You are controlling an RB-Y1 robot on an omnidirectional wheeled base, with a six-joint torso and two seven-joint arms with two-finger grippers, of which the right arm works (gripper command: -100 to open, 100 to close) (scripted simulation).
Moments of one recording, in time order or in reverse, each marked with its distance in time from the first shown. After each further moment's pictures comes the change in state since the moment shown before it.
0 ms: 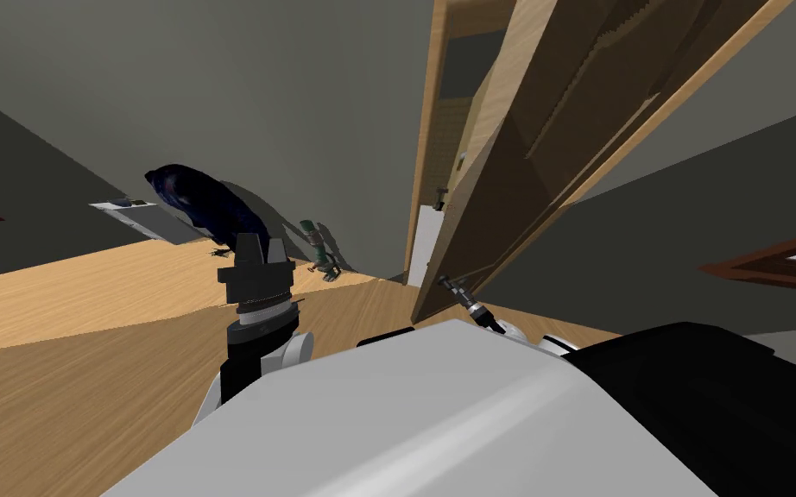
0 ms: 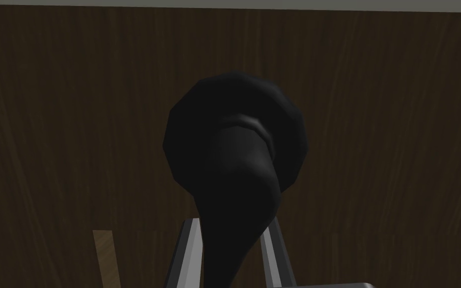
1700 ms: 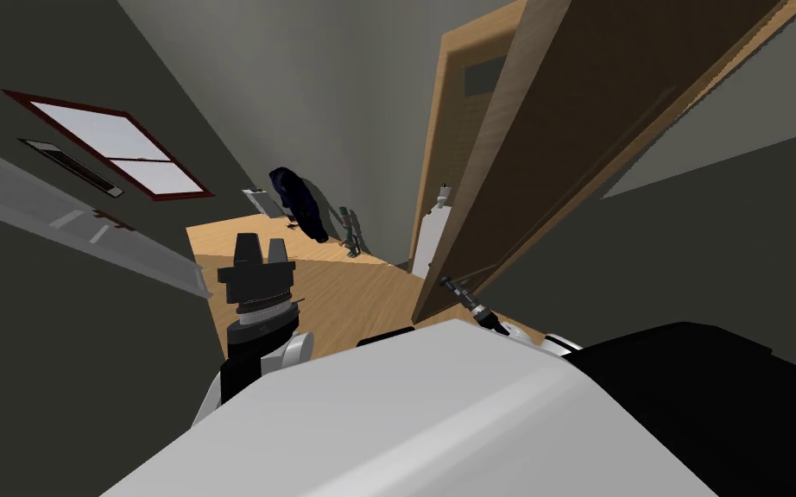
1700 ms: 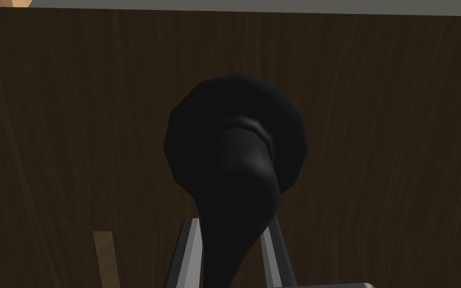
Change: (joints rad) arm 0.006 -0.017 0.019 0.032 -0.013 -0.055 -0.008
